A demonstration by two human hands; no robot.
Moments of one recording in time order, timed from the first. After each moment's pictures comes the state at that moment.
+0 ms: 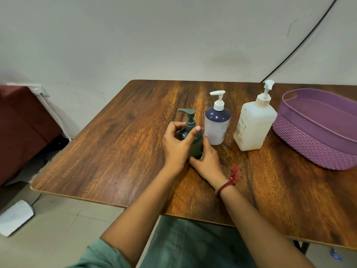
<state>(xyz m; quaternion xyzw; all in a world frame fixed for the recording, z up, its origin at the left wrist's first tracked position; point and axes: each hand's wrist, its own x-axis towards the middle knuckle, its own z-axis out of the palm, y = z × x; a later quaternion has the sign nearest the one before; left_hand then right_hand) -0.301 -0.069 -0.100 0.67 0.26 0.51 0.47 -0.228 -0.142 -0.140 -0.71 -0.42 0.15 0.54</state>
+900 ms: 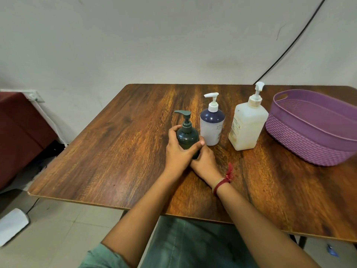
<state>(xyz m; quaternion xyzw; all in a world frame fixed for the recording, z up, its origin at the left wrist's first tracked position) -0.305 -0.076 -0.115 0.73 0.29 0.41 0.47 -0.227 -0.140 -0.143 -0.73 -0.42 0.12 0.52</state>
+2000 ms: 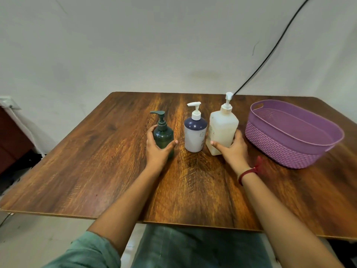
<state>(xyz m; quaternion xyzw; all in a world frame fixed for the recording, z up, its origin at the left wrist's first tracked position) -0.293 -0.043 -0.119 0.69 0.32 0.41 0.50 -0.124 -0.203 -0.109 -0.83 -0.24 0.02 0.51</state>
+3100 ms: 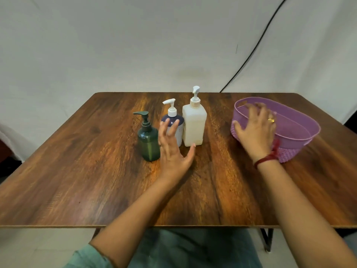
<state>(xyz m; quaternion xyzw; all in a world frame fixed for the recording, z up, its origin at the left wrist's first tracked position) -0.258 -0.120 -0.104 0.80 0.17 0.51 0.26 -0.091 -0.260 -0.045 -0.90 -0.26 -0.26 0.23</state>
